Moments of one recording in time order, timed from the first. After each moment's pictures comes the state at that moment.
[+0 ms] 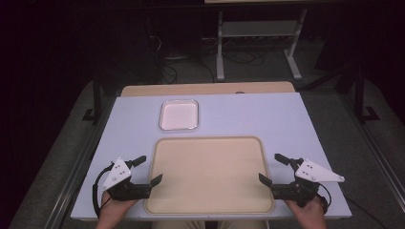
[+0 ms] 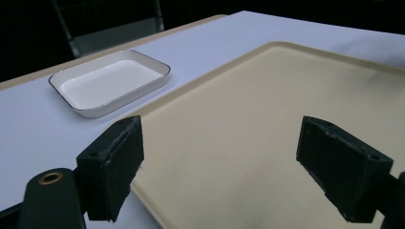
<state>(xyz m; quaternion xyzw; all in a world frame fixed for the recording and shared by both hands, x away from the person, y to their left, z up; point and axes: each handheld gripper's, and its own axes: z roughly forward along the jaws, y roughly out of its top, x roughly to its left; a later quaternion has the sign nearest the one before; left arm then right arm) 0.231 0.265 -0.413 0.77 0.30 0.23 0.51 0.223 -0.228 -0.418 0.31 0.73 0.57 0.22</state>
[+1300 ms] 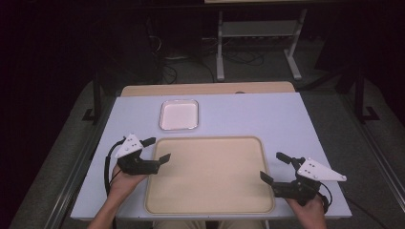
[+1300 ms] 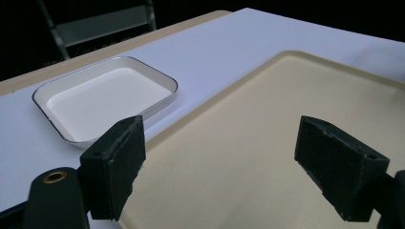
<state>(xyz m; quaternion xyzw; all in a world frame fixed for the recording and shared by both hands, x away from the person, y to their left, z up) 0.299 0.249 -0.397 0.78 0.31 0.19 0.51 0.225 -0.231 -0.418 0.32 0.72 0.57 0.22</state>
